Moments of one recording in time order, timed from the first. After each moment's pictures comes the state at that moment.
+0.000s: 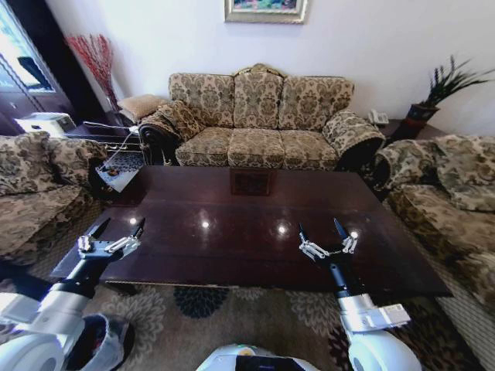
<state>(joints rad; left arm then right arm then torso) 1.86 -1.34 -1.27 -2.50 -0.79 0.23 0.24 -1.75 1.34 0.53 2.44 0.21 0.09 -0.03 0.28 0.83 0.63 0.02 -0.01</state>
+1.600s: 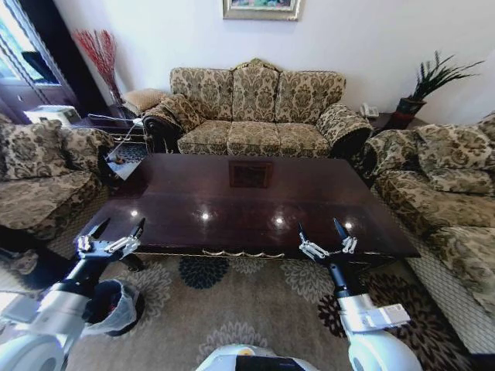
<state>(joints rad) 1.86 -1.34 -1.27 -2.50 -0.79 0.23 0.24 -1.75 1.34 0.52 2.44 0.21 0.09 -0.03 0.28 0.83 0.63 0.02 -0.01</state>
